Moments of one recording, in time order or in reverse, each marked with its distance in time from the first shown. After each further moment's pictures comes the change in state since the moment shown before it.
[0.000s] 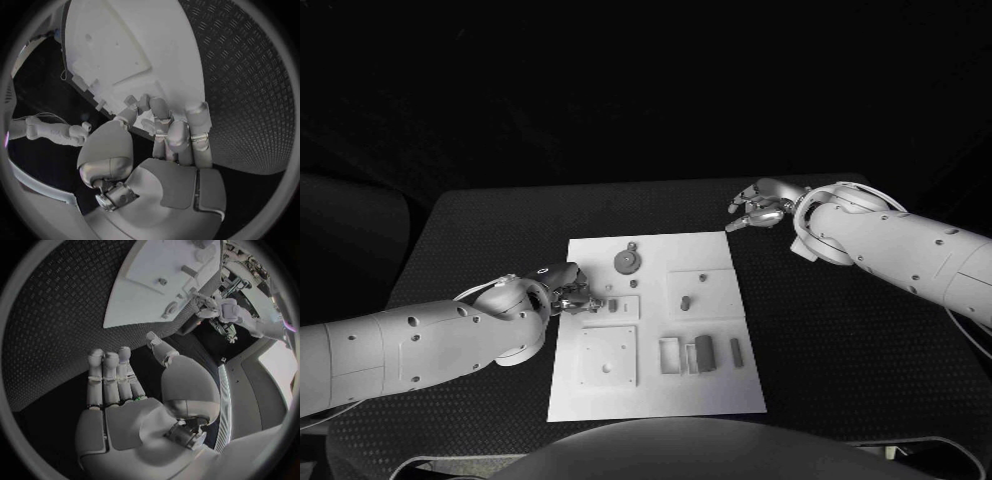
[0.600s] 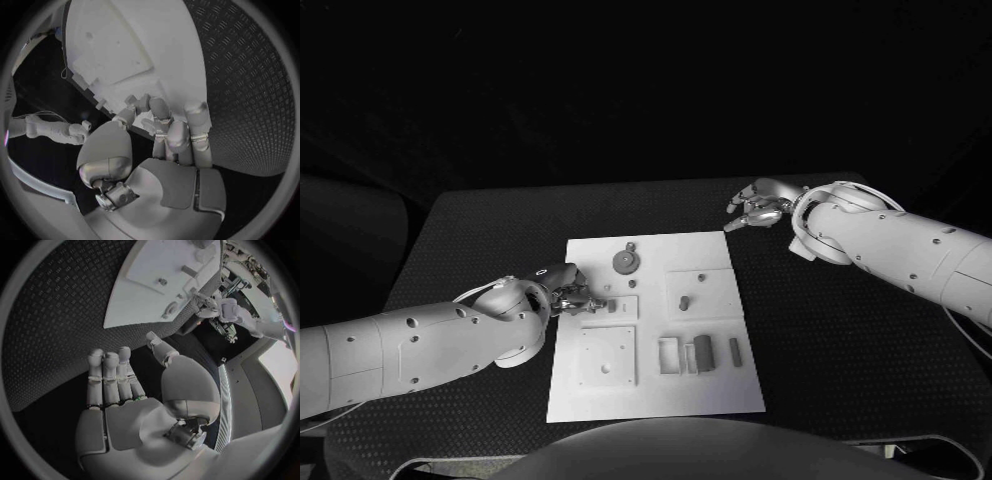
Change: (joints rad) left arm -0.002 0.003 -0.002 -0.002 0.019 -0.013 0.008; left_hand -0.050 -0.029 -0.015 0.043 -0.012 0.000 -0.003 0.005 -0.003 0.001 -0.005 0.000 0.001 -0.002 -0.002 0.000 0.001 0.006 0.002 -0.002 0.000 0.001; right arm 0.000 0.000 0.000 -0.001 0.000 0.001 0.000; right_hand 0.000 0.000 0.000 0.000 0.000 0.000 0.000 0.000 0.000 0.000 0.000 0.000 -0.001 -0.001 0.001 0.000 0.000 0.000 0.004 -0.001 0.000 0.000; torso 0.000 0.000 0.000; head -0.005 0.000
